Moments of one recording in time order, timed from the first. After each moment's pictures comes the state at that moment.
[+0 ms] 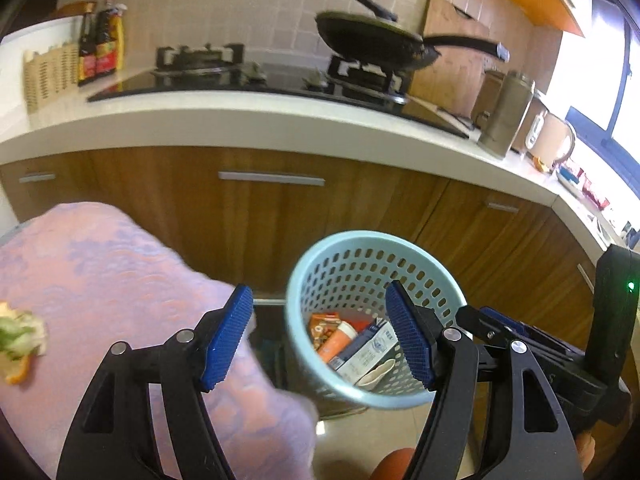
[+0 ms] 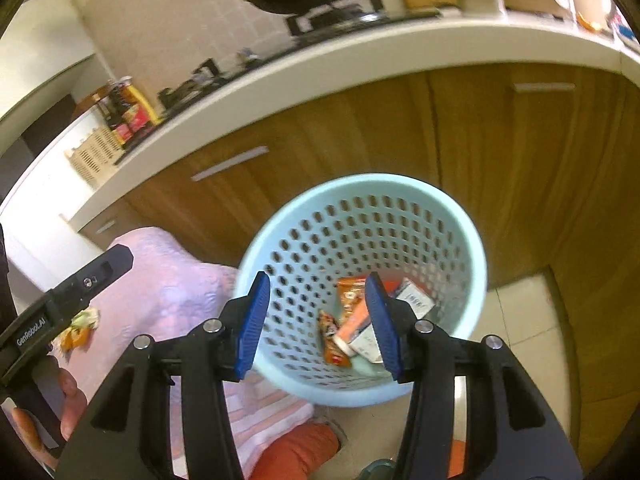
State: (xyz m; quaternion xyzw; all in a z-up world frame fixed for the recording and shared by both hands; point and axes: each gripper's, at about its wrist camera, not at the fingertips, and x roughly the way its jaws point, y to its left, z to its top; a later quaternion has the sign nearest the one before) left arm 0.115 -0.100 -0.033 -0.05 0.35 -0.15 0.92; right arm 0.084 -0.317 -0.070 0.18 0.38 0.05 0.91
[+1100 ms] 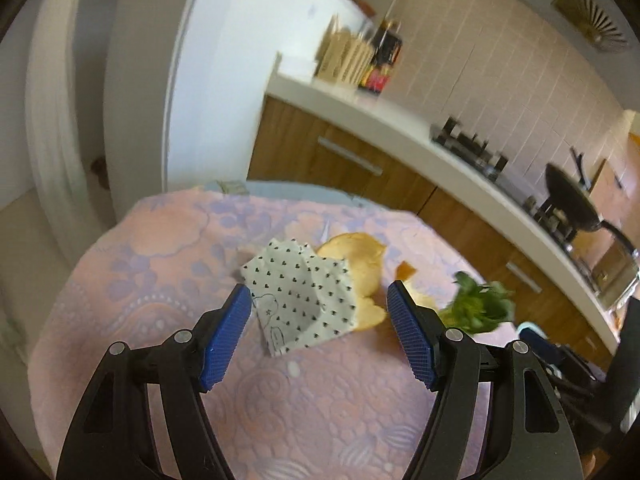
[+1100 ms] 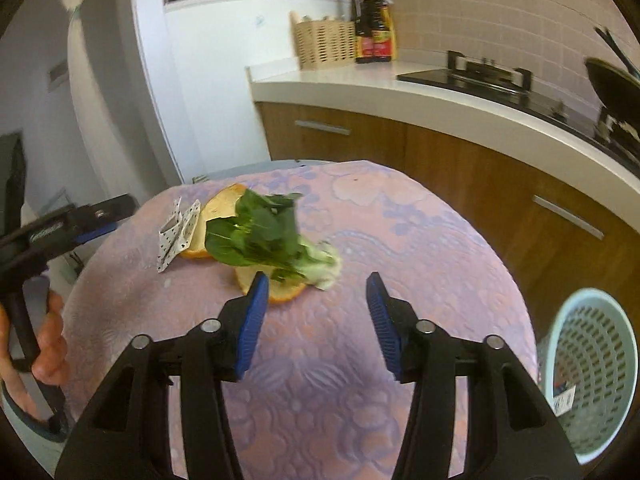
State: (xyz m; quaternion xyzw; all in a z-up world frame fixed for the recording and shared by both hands) left arm 0.009 0.280 -0.038 -0.22 0.31 0.11 0.92; right arm 0.072 0.048 -0.046 -0.08 0.34 0.30 0.89
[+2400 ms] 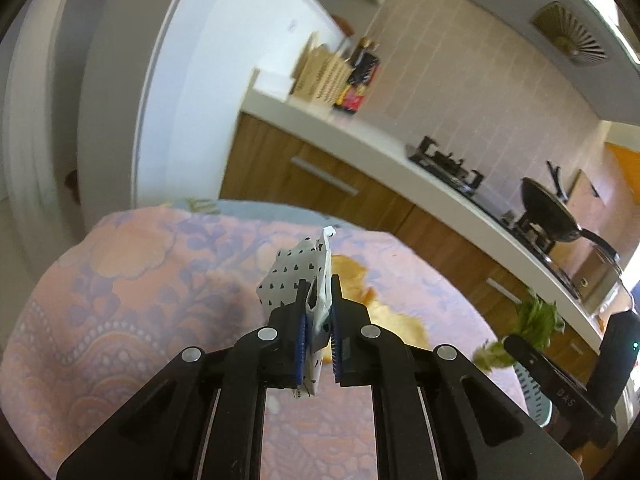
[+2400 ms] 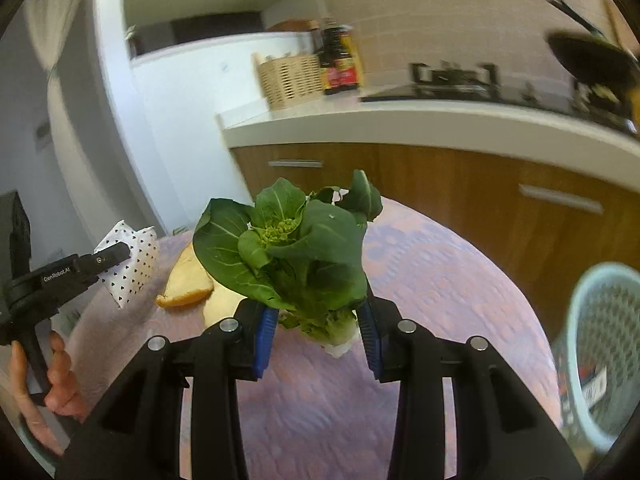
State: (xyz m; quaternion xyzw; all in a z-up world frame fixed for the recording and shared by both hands) left arm 0.010 0.277 -0.042 -0.23 0.24 0.06 0.94; right arm 0.085 -0.013 -0.057 0.06 0.30 0.27 0.91
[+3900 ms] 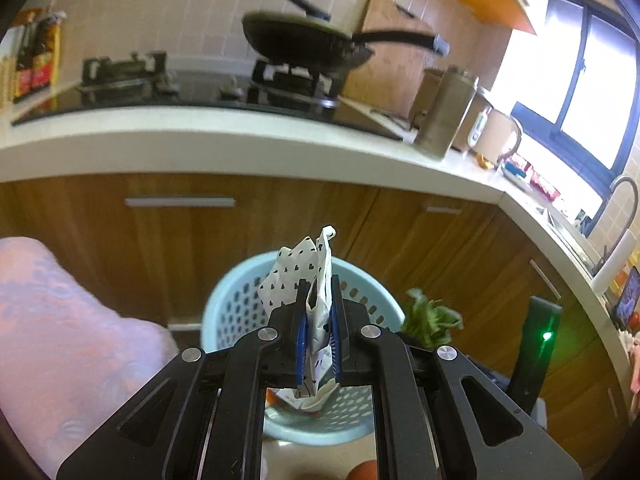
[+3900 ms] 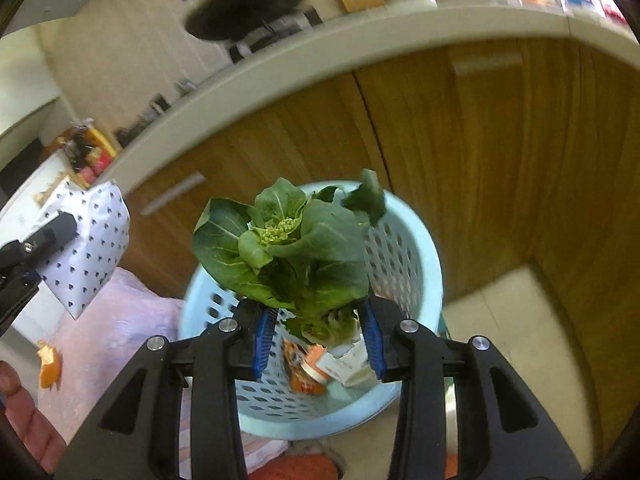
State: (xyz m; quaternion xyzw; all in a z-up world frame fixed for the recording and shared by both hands) left arm 0.152 -0.160 -0.041 -0.06 0.34 -0.27 0.90; right arm 0.100 -0.375 -0.127 0.24 0.36 -0.03 0.90
